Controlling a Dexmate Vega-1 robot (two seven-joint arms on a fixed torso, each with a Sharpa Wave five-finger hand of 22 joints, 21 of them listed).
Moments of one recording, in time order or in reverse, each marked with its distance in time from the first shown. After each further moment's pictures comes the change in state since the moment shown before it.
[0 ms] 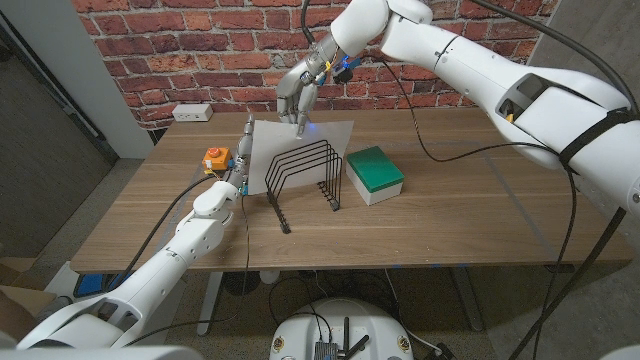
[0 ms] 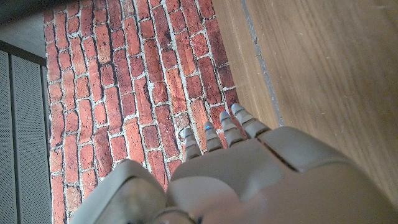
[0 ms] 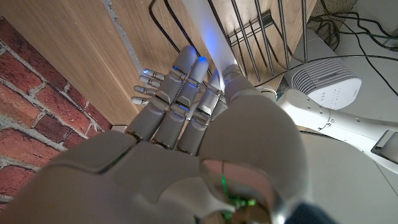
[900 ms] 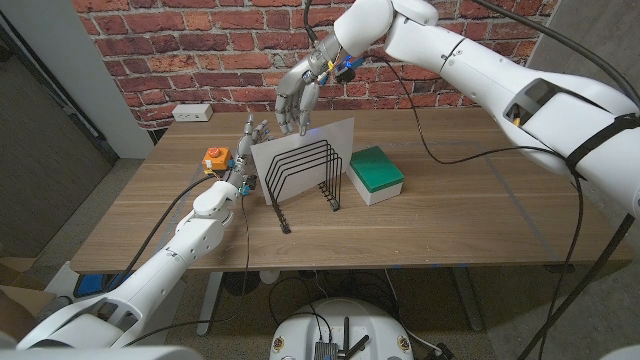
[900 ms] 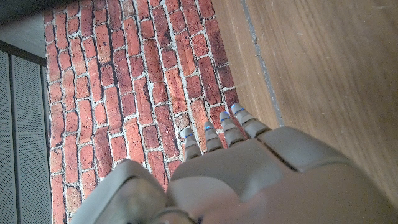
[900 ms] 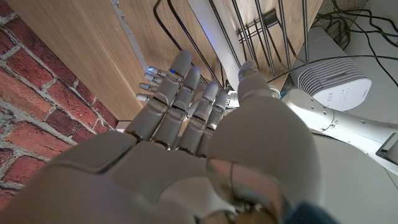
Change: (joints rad) left arm 0.000 0.000 0.000 0.000 0.000 0.001 0.000; left_hand 0.000 0.000 0.000 0.000 0.000 0.000 0.000 0.000 0.000 0.000 0.000 0.000 0.000 0.000 0.000 0.000 0.000 0.000 0.000 0.000 0.000; right arm -0.026 -0.045 0.020 -0.098 -0.026 -0.041 -0.016; right_hand -0.118 -0.077 -0.104 0.036 -0.006 -0.266 0.041 -0.152 -0.019 -0.305 0.077 -0.013 -0.045 -0.206 0.054 -0.012 0.026 -0.079 0.024 -0.027 -0.009
